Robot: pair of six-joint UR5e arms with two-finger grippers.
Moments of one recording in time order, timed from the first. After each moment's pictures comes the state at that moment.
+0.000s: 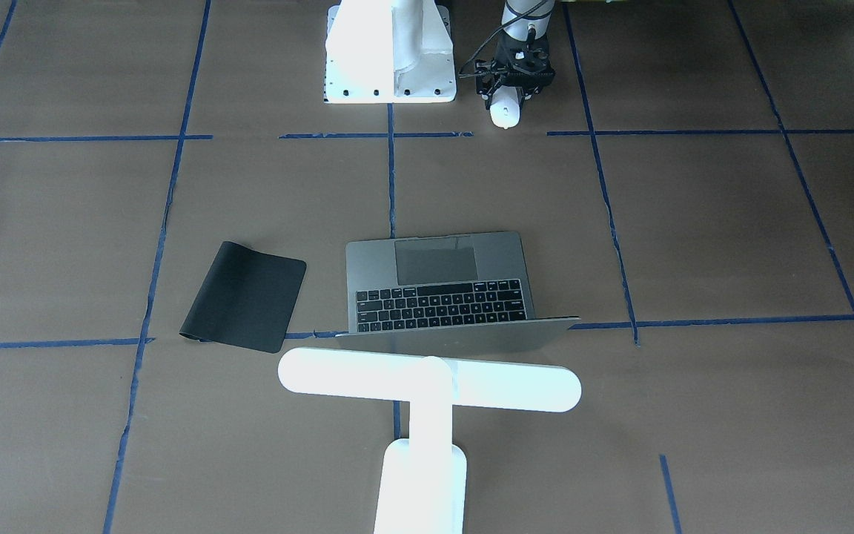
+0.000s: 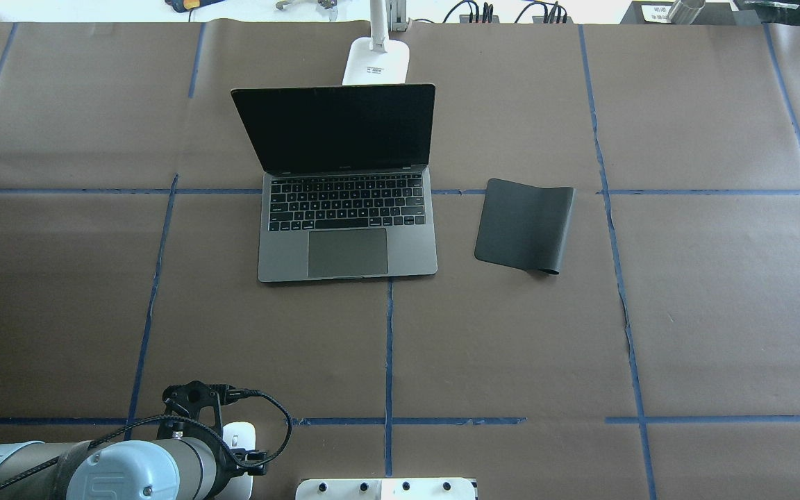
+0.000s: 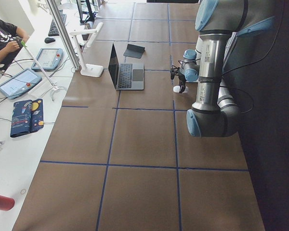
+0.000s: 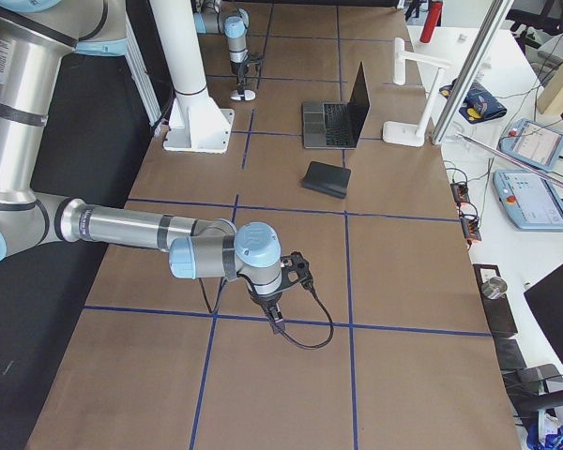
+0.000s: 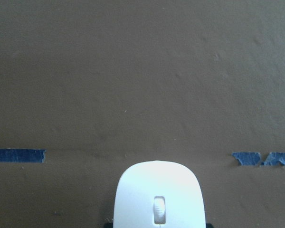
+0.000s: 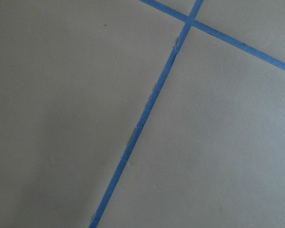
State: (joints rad) left arm -0.06 -1.71 -2.13 -1.71 -1.55 -1.56; right arm 1.55 -1.91 1.81 -1.39 2.31 -0.36
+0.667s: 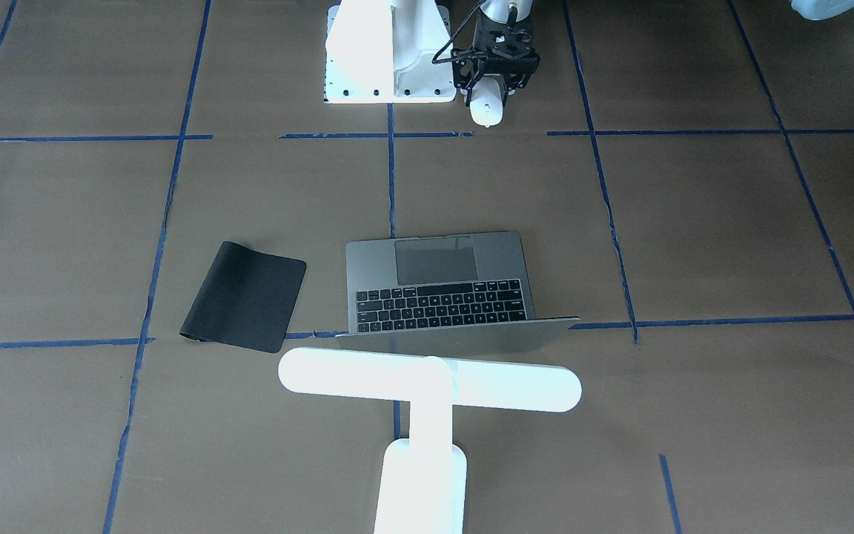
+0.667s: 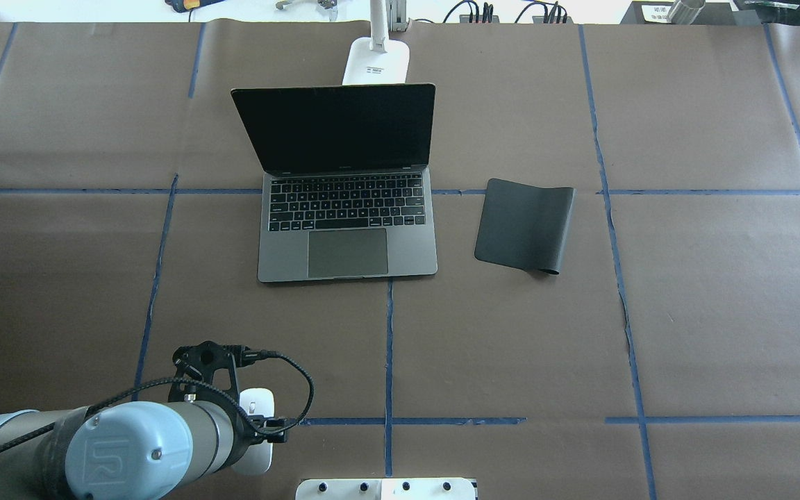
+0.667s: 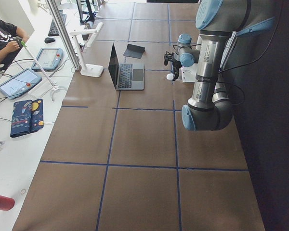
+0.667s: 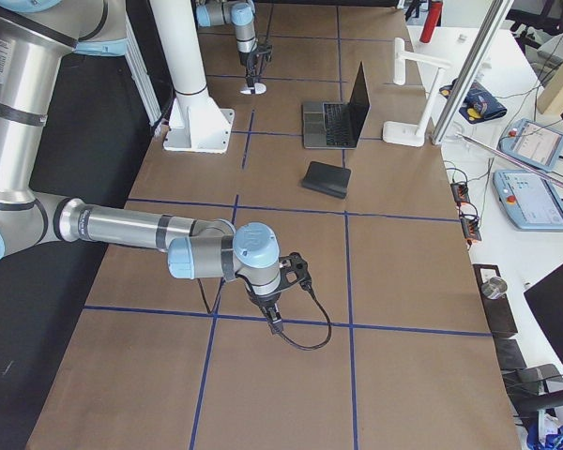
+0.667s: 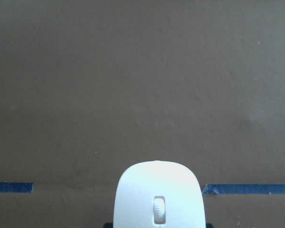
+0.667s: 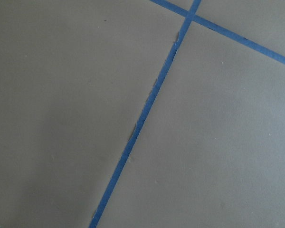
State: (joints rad) left arm -0.19 -1.94 -2.19 -1.44 -1.60 -1.47; right arm 1.55 -1.92 1.81 -1.39 2.31 -0.35
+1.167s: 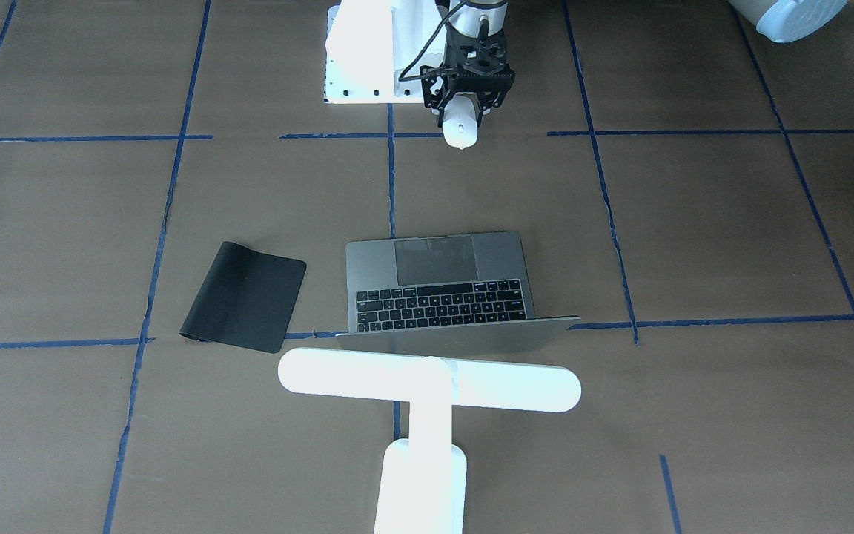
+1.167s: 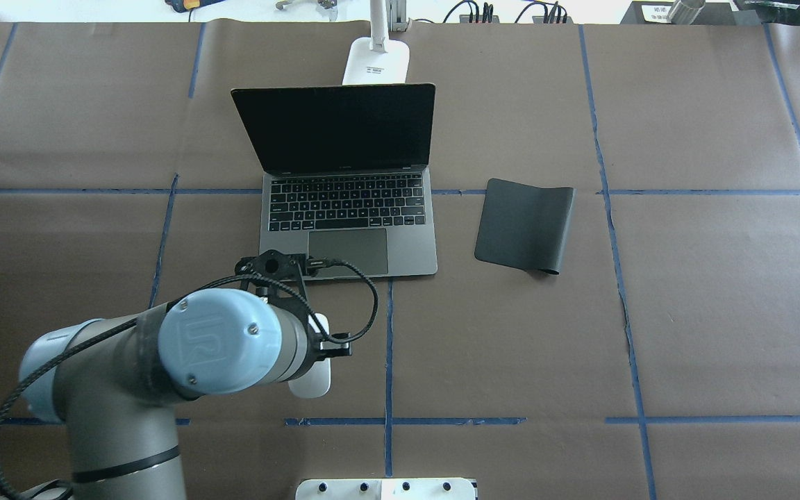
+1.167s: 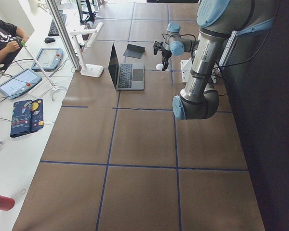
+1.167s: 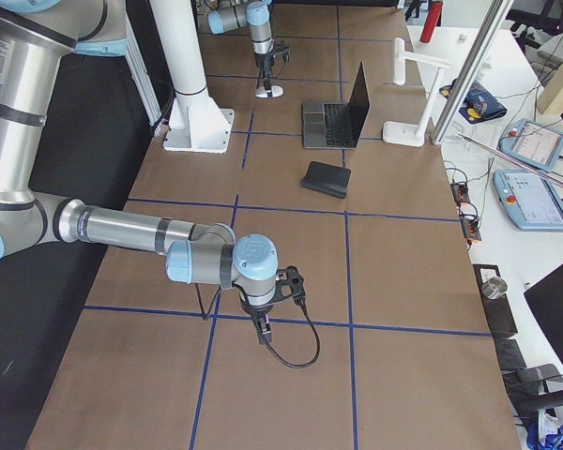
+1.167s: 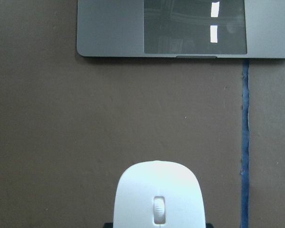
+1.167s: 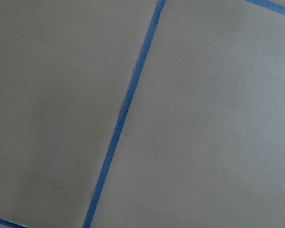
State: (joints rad) left arm -0.31 -2.15 -2.02 -1.39 -1.65 -1.42; right arm 1.56 -1.91 1.79 -1.50 2.30 -0.32
